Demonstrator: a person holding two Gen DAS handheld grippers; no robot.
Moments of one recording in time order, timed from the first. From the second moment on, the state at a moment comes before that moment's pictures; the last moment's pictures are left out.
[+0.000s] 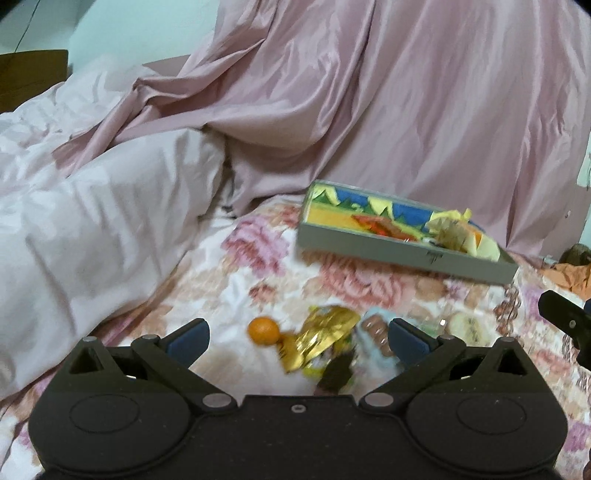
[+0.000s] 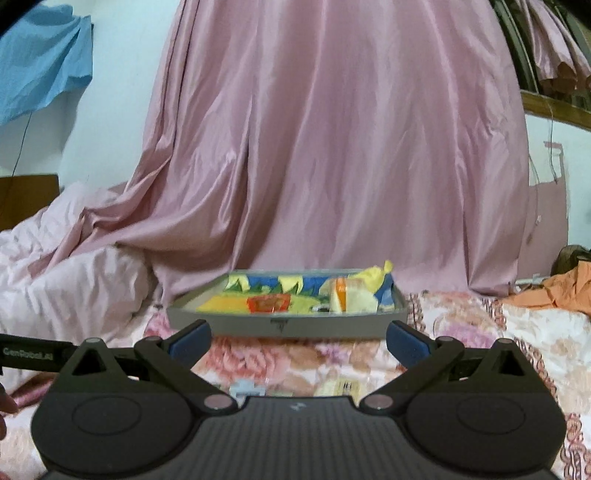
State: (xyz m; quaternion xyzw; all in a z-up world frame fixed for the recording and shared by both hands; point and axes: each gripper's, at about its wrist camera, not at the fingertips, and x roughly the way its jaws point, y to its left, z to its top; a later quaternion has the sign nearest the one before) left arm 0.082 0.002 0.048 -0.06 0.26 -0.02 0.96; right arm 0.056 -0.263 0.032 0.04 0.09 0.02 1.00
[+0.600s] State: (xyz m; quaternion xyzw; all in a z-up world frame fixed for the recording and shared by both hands) left arm 0.068 0.016 0.010 -0.02 0.31 -0.04 0.95; right arm 0.050 -0.240 -0.016 0.02 0.20 0.05 0.98
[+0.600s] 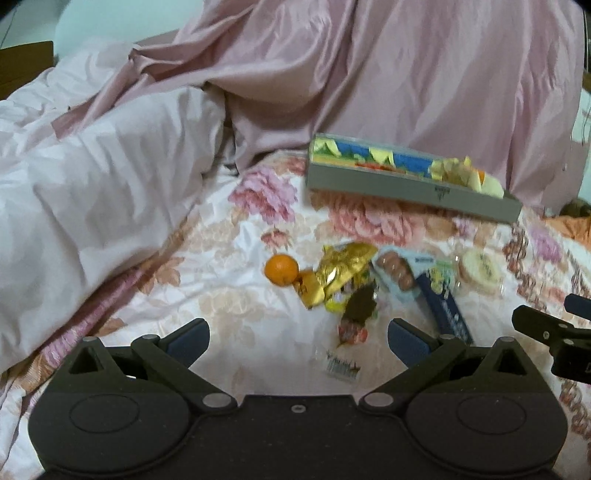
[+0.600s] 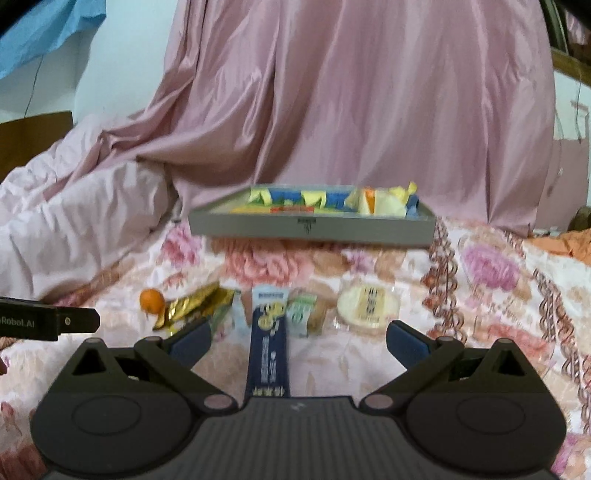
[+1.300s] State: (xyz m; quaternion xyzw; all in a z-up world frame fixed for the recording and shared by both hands) left arm 0.125 -0.007 -0.030 0.06 0.35 -0.09 0.93; right arm 0.105 -0.229 -0.061 -0.02 0.30 0.06 0.95
